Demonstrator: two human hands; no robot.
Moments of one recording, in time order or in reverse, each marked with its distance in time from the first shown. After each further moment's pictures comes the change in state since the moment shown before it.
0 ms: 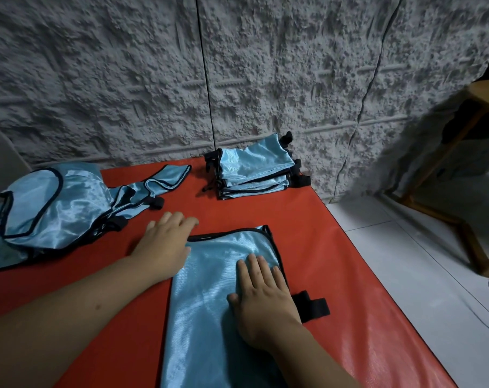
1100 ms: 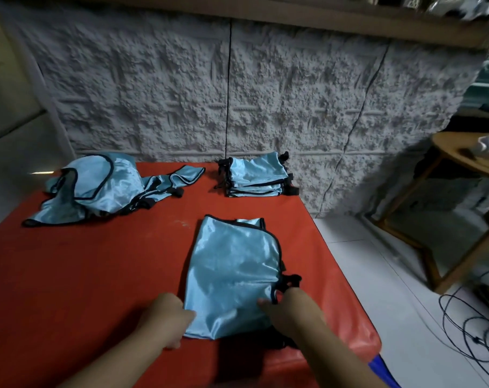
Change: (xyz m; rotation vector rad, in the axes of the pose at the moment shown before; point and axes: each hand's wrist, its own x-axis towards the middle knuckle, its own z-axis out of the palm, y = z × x) left_hand -0.208 0.081 -0.011 -0.847 -0.323 -0.776; right_hand -0.132 0.009 -0.045 0.400 -0.038 0.553
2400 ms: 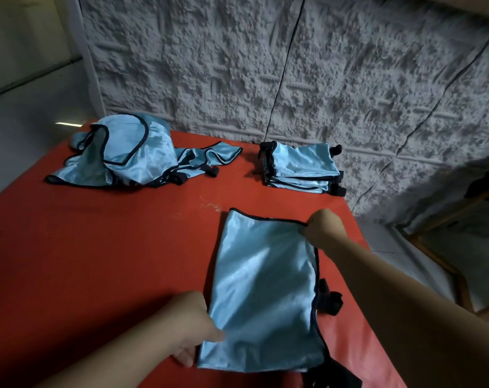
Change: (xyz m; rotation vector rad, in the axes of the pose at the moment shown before) left_hand 0.030 -0.016 -0.017 0.017 -0.378 -0.106; right_hand 0.189 -0.100 -0.036 -0.252 0.252 -0.192
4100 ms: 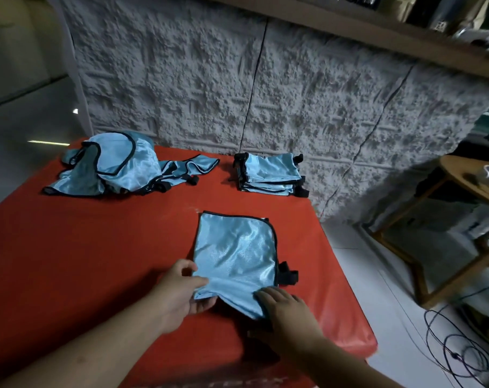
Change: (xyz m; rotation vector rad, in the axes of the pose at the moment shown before) left_hand -0.052 0.020 0.016 -0.993 0.069 0.234; right_hand -0.231 0.067 0.036 -0.176 -0.012 -0.679
